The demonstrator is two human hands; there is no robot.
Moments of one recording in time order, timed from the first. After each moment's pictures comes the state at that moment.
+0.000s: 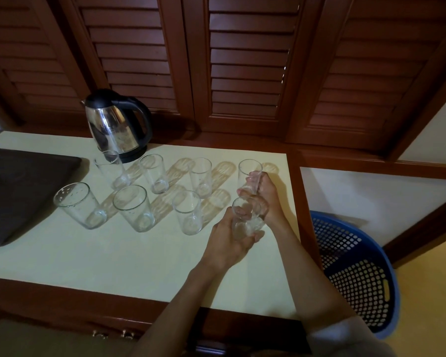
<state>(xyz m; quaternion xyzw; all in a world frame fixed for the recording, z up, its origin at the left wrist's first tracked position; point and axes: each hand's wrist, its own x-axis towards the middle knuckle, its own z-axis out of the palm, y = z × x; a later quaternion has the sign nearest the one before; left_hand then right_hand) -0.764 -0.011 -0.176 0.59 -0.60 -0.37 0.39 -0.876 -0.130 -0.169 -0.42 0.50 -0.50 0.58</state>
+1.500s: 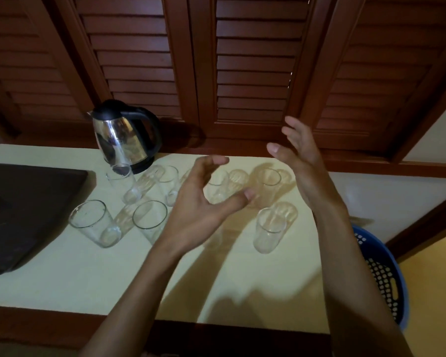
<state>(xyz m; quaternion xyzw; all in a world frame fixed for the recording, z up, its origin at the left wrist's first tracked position) -0.665 -0.017 -0.039 0.49 -0.62 -0.37 0.49 -0.874 -0.088 -0.031 -0.60 0.46 -0.52 0.41</state>
